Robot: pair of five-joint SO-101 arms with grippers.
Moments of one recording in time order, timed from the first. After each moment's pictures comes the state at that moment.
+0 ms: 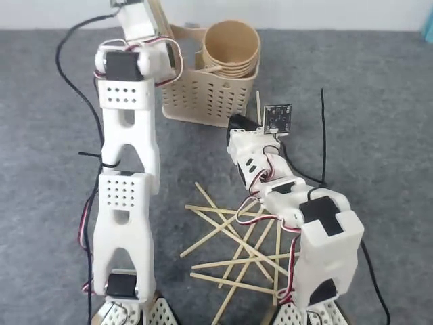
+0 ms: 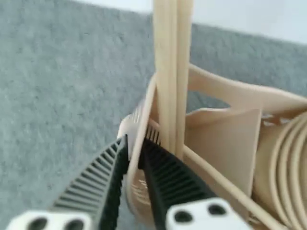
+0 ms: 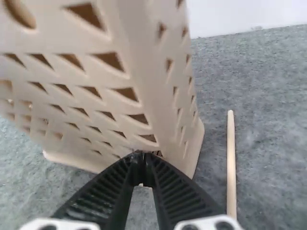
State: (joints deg) left arm -1.2 57.2 -92.8 98.1 18.9; right arm -22.6 20.6 46.1 -39.5 -16.6
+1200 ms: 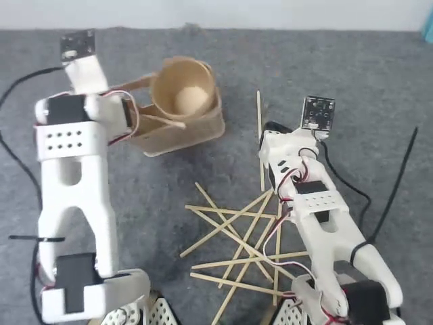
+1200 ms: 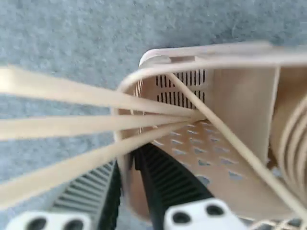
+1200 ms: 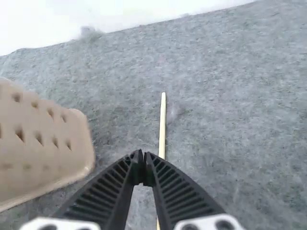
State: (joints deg) left arm -12.4 -8.7 2.4 85.8 13.1; right arm -13.9 -20.8 60.4 -1.1 -16.6
